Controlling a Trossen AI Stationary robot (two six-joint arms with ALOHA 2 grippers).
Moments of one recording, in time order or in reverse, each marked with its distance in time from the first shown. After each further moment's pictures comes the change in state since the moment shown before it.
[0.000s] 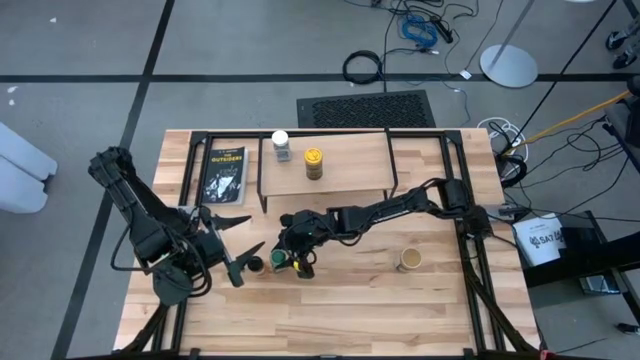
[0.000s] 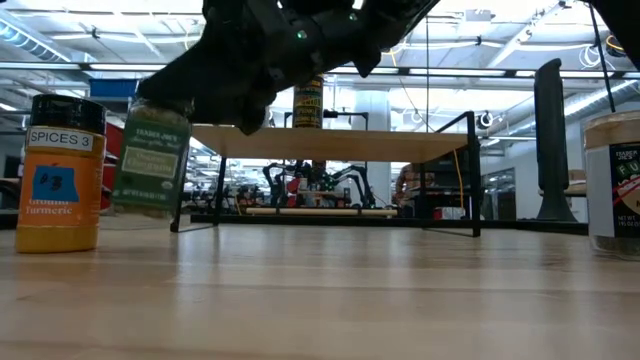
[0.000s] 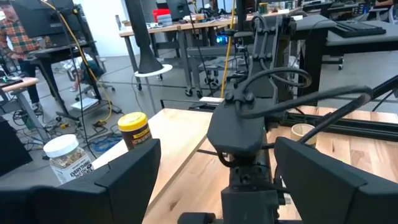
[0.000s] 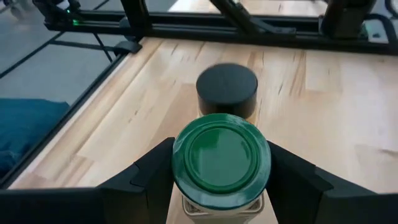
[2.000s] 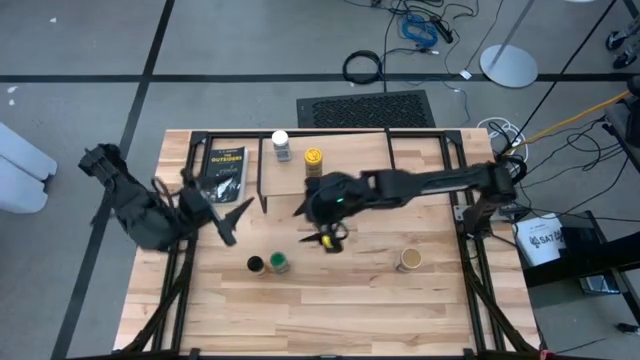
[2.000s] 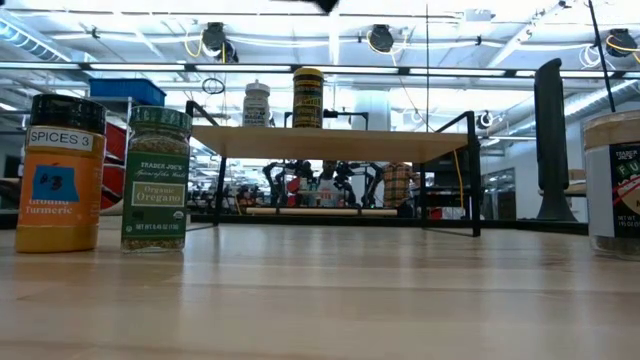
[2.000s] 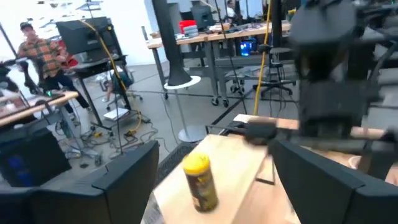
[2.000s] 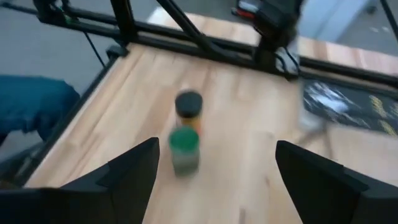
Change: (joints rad) left arm 0.186 -0.175 0.122 0.007 0.057 0.365; right arm -0.034 -0.398 0.146 -0.650 0.128 -0.148
